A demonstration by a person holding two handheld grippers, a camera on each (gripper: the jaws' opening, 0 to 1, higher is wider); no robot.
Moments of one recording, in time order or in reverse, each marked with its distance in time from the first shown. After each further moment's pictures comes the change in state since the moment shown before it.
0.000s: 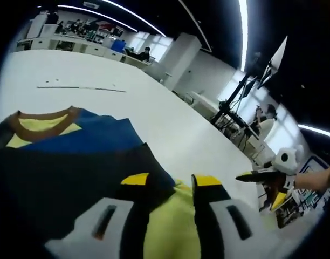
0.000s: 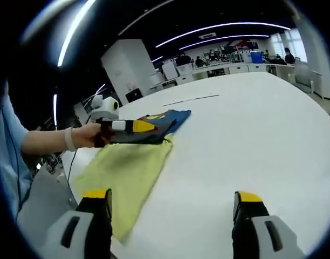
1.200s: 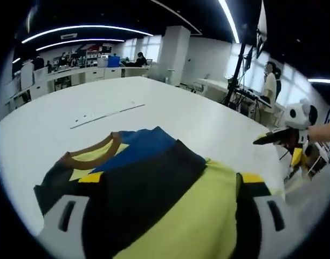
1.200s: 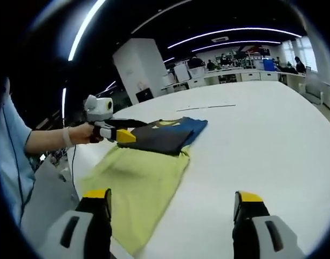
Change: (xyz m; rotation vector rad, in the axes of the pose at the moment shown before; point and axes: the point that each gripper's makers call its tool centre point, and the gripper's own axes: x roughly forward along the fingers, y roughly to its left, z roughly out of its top) left arm -0.085 0.038 0.015 0.294 0.048 0.165; right arm 0.013 0.032 0.029 -0.075 -0.014 0.061
